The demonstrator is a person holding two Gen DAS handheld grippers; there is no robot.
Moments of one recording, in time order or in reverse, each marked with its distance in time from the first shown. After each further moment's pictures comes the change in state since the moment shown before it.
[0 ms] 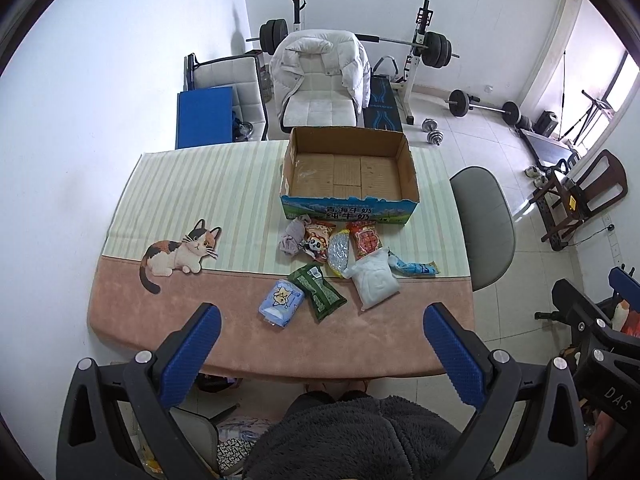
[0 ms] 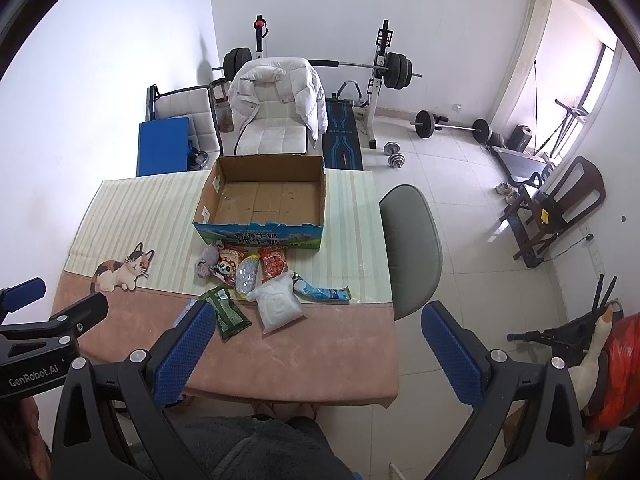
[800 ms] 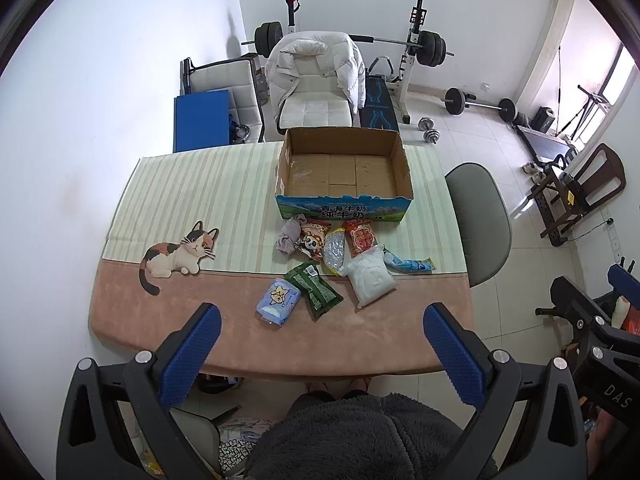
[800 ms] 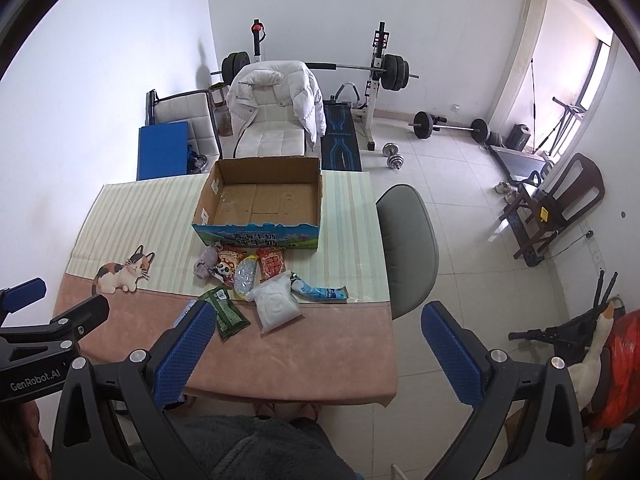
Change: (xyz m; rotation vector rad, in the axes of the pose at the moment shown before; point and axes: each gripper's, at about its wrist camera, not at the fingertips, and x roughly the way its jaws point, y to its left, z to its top) left arm -0.004 -0.009 -0.007 0.018 -0.007 0.002; right arm -0.007 -0.007 -0.008 0.015 -0.007 0.002
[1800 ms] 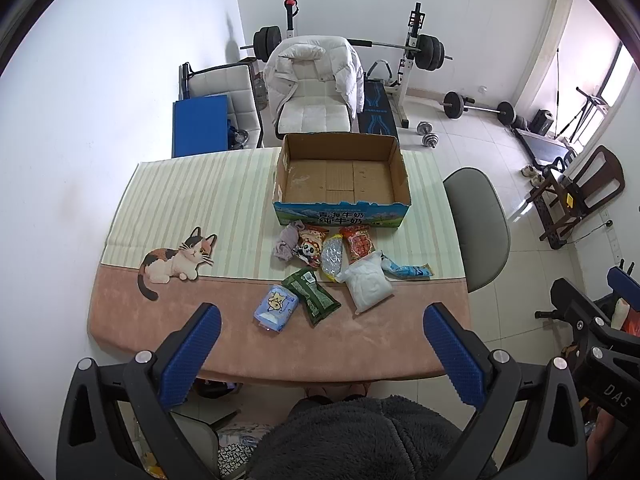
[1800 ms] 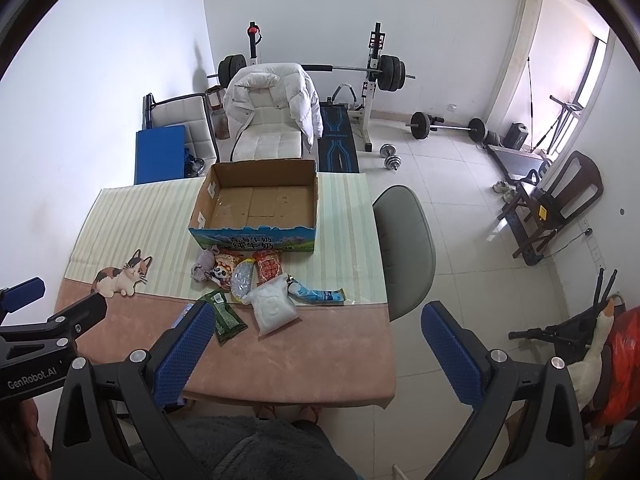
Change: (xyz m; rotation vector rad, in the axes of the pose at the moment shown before) left arm 0.000 -0.007 0.008 0.006 -0.012 -0.002; right arm 0.000 -0.012 0.002 0.013 -0.009 0.000
